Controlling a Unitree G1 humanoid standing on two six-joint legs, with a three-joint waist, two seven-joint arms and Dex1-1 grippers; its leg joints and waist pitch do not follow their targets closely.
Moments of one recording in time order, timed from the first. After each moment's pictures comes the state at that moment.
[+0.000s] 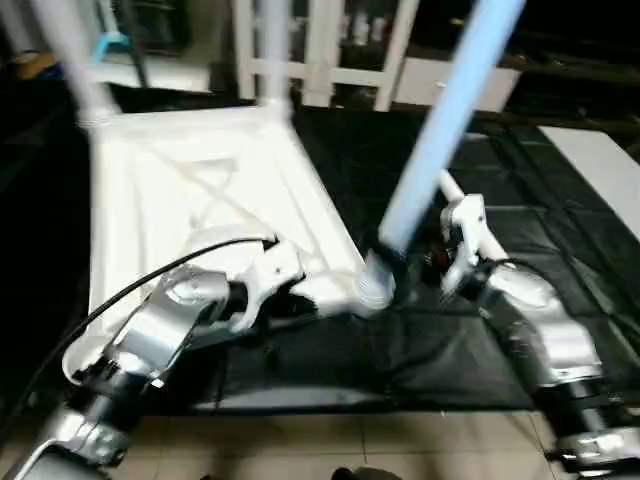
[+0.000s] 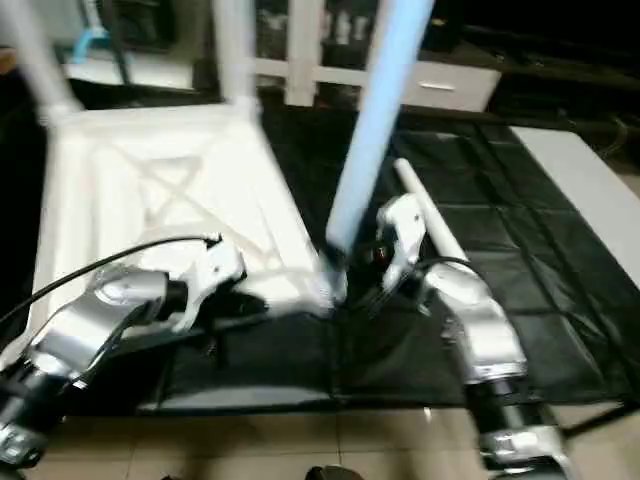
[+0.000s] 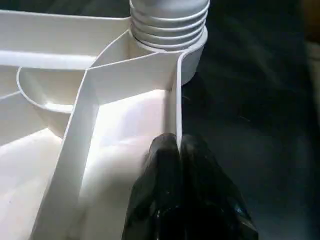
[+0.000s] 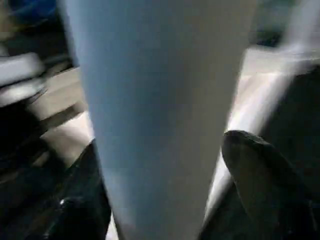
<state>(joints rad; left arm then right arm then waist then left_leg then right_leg) -0.44 0.47 -0.37 0.12 -0.07 0.46 -1.08 -0.41 -0.40 0.11 0.30 0.42 0.17 0.97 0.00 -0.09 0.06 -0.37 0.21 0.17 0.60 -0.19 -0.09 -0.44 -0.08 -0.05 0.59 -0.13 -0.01</state>
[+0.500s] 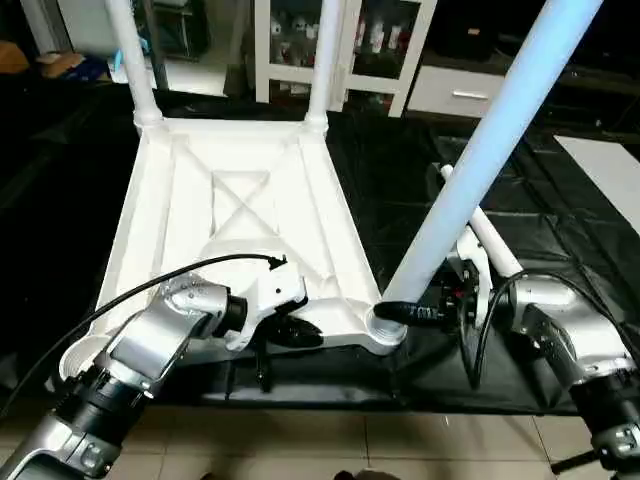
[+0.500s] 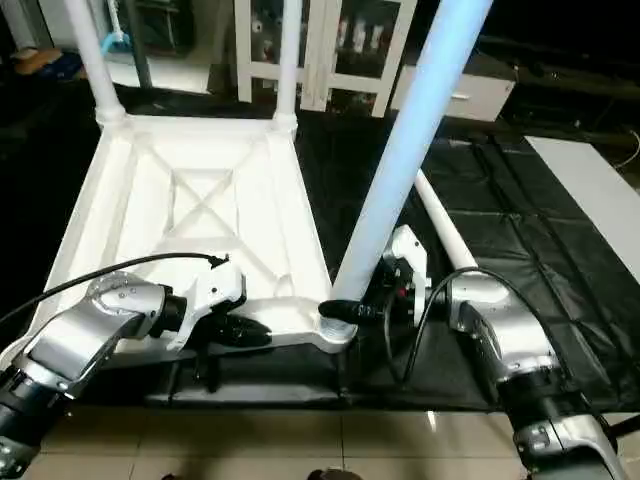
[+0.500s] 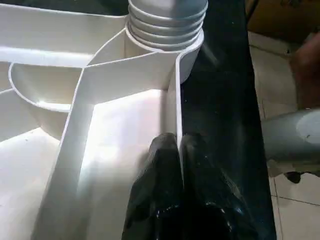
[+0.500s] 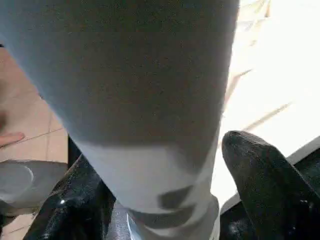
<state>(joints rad) -0.44 0.50 -0.40 0.10 -0.11 0.46 -1.17 -0.44 -0.51 0.19 0.40 0.41 0.22 1.25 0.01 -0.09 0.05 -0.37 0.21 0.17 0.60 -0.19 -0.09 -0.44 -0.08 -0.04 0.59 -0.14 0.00</state>
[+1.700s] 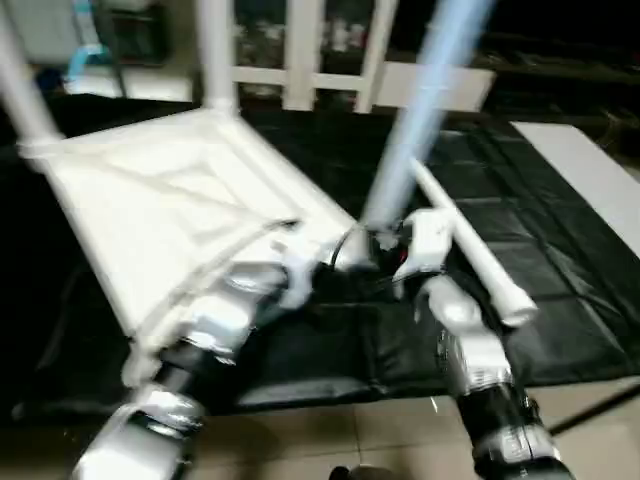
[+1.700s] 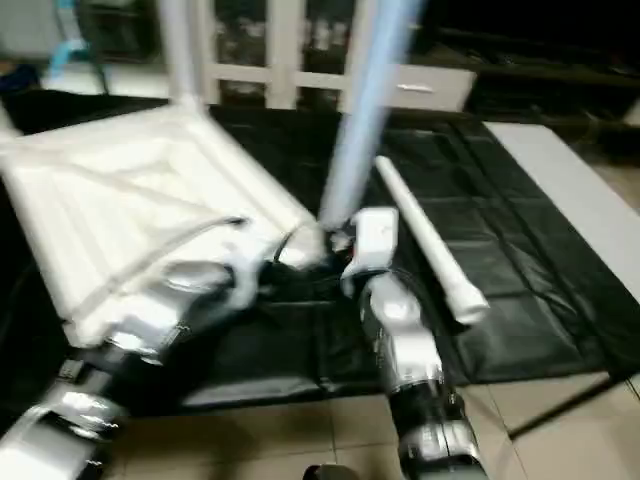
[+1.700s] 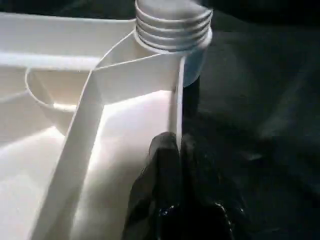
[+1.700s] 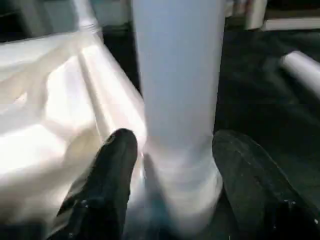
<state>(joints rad) -0.58 0.25 -0.30 0.37 0.00 0.52 -0.59 -0.42 -0.04 0.04 0.48 0.22 0.09 0.25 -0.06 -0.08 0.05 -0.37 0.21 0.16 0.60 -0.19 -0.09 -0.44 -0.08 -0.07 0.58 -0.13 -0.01</state>
